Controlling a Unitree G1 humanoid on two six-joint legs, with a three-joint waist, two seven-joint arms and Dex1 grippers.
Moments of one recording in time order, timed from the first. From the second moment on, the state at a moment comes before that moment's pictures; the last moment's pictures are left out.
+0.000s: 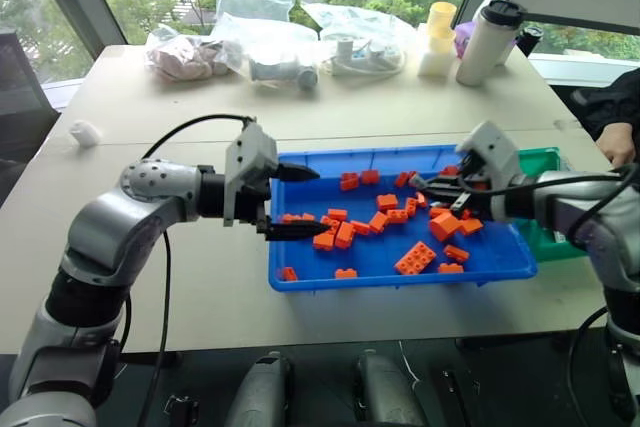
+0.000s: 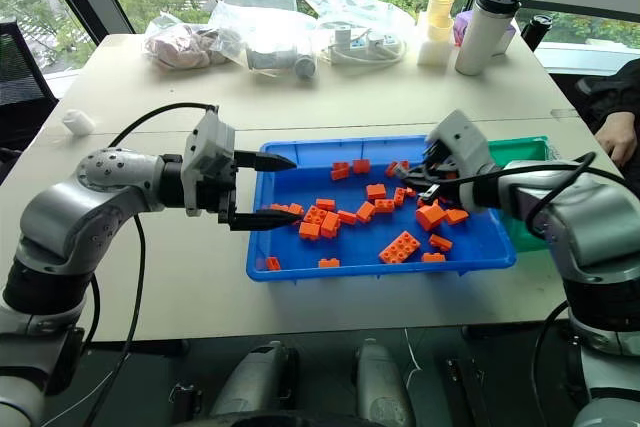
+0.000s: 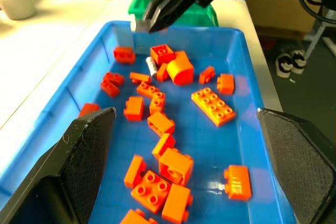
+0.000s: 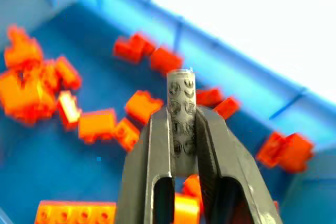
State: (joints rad) left arm -0.62 0.66 -0.09 -0.34 -0.60 0.72 -1.01; right arm -0.51 -0.87 -0.24 -0.30 0.49 1.10 0.71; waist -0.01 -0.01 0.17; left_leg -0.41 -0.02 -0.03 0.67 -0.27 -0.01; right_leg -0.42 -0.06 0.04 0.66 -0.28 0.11
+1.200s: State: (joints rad) left arm -0.66 0.71 -0.22 -0.27 -0.43 0.61 -1.12; right arm -0.52 -0.87 -0.10 -0.06 0.35 0.97 0.66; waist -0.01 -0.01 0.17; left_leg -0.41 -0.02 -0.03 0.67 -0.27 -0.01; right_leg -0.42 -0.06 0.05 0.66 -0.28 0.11
